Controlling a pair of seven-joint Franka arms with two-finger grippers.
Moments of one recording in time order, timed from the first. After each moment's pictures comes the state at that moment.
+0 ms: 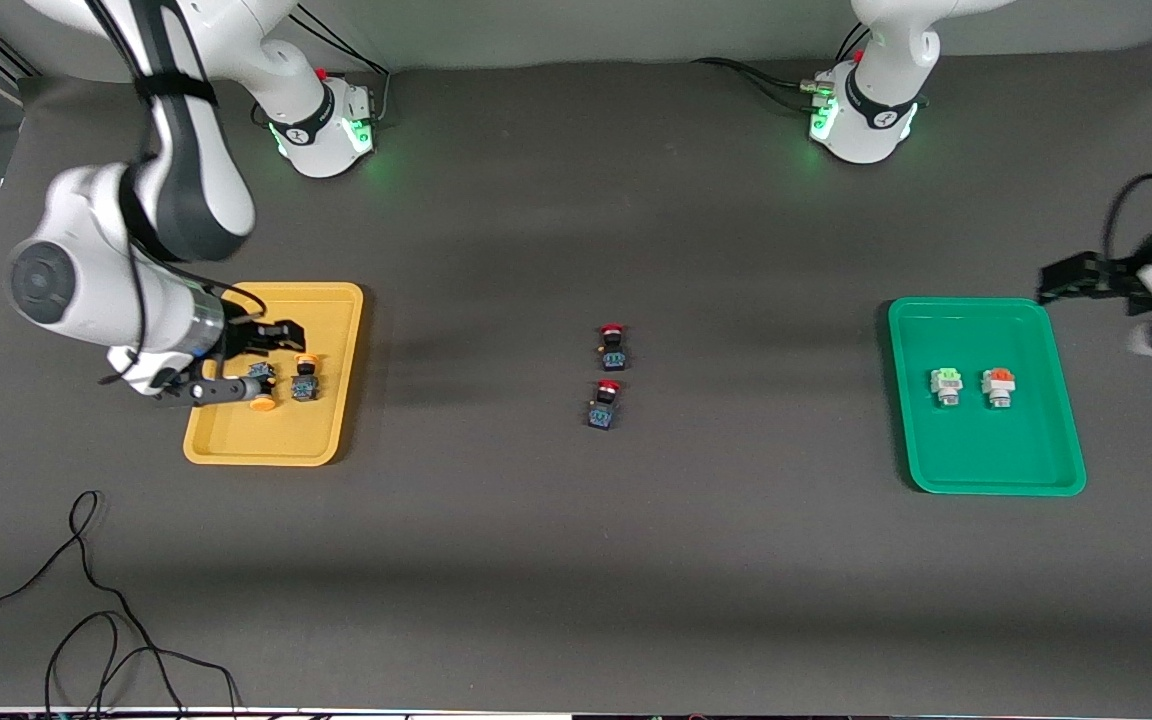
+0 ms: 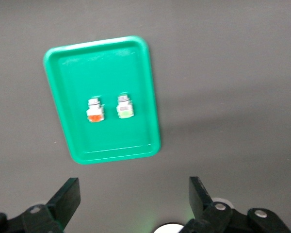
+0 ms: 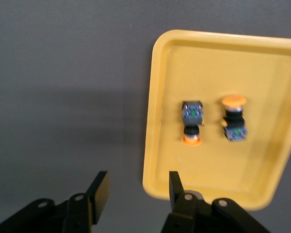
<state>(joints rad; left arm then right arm) 0.10 0.08 -0.13 -1.59 0.03 1.52 0.13 0.91 0.15 -0.83 -1.93 0.20 1.81 -0.03</state>
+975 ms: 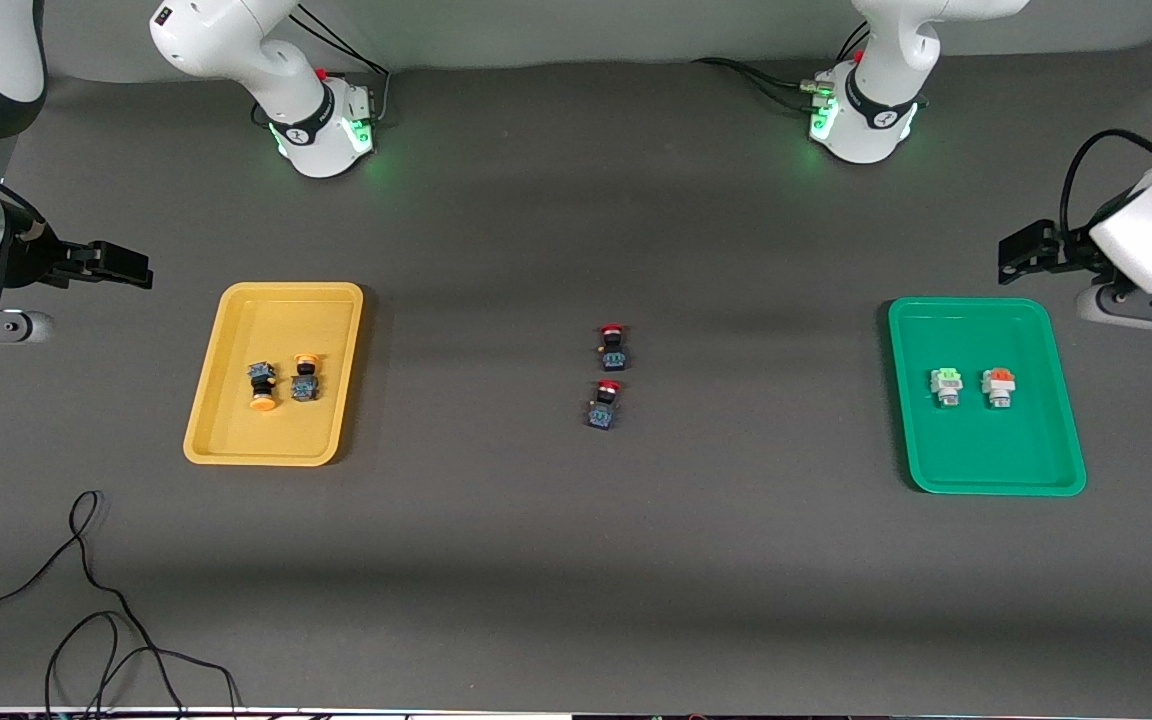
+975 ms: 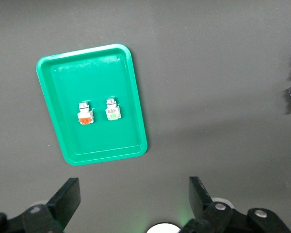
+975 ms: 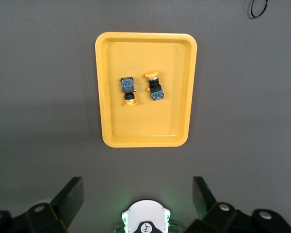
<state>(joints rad) -0.09 0.02 0.02 -1.59 0.01 1.50 0.11 0.90 0.11 -0.92 -1.53 0.02 1.37 0.01</state>
